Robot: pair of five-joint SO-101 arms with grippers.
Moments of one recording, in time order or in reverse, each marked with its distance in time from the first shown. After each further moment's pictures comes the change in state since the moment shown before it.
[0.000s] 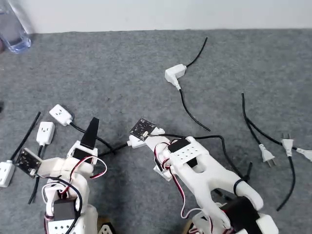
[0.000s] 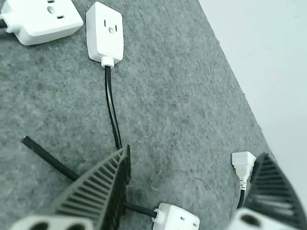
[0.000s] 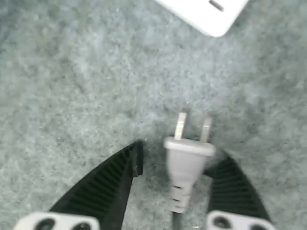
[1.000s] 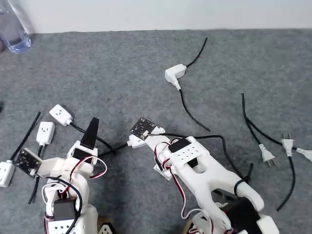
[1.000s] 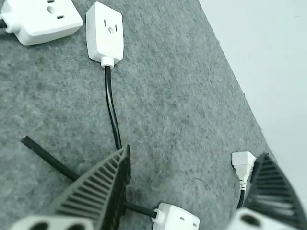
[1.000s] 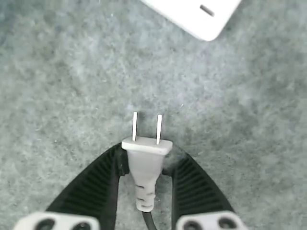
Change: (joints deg) left arm 0.0 0.0 0.0 0.0 0.0; right arm 0.0 -0.4 0.1 -0.6 0.0
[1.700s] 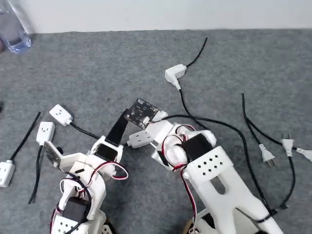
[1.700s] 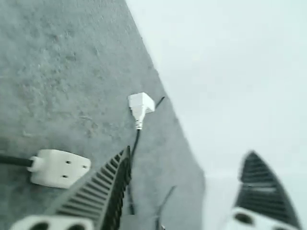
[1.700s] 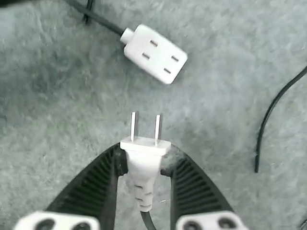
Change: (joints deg) left arm 23.5 0.0 1.1 -17.5 18.5; right arm -0.9 -22.9 -16.2 23.2 2.0
